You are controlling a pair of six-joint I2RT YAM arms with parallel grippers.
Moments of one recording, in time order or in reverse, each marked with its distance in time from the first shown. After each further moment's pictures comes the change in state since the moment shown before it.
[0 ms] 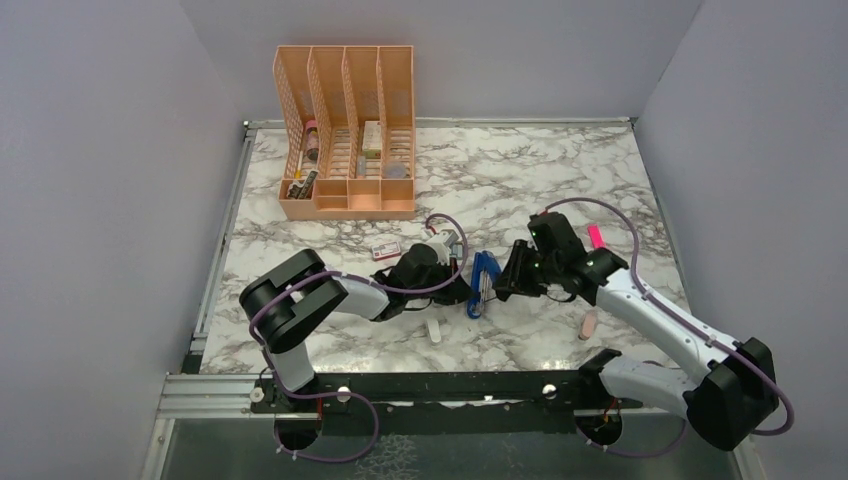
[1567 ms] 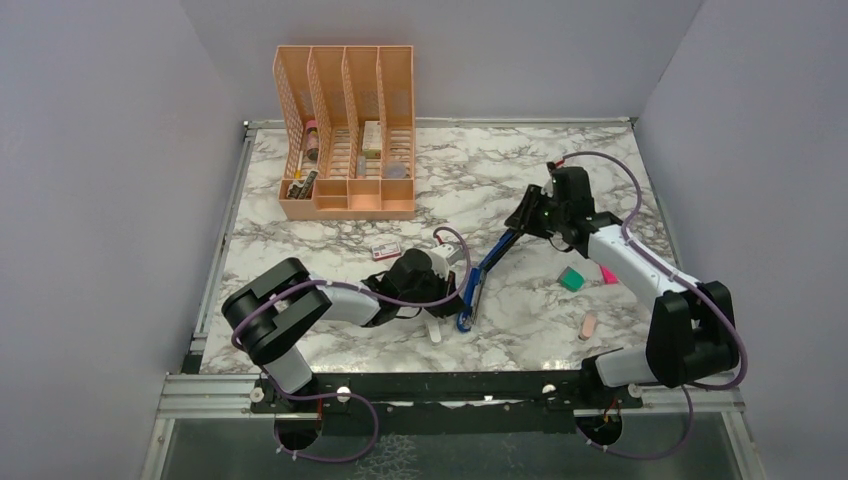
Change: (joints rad) left arm -0.005 -0.097 -0.058 -0.089 0.081 0.291; right arm -0.290 0.321 0.177 0.339 -0.068 -0.269
